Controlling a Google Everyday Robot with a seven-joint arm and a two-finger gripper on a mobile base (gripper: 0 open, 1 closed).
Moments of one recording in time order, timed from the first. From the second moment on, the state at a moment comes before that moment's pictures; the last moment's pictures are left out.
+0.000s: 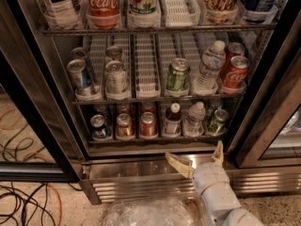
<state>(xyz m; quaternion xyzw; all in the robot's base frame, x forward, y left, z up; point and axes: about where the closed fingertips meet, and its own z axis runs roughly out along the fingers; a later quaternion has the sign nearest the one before) 0.499 -0.156 0.673 -0.08 0.74 0.06 0.67</state>
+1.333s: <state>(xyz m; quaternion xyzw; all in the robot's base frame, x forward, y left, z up) 0.513 -0.182 0.636 0.01 0.73 0.02 0.68</state>
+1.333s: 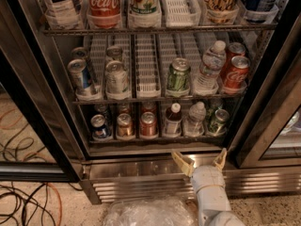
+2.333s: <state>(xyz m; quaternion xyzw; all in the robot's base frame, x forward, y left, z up) 0.542 -0.213 0.610 0.06 0.71 0.00 0.70</state>
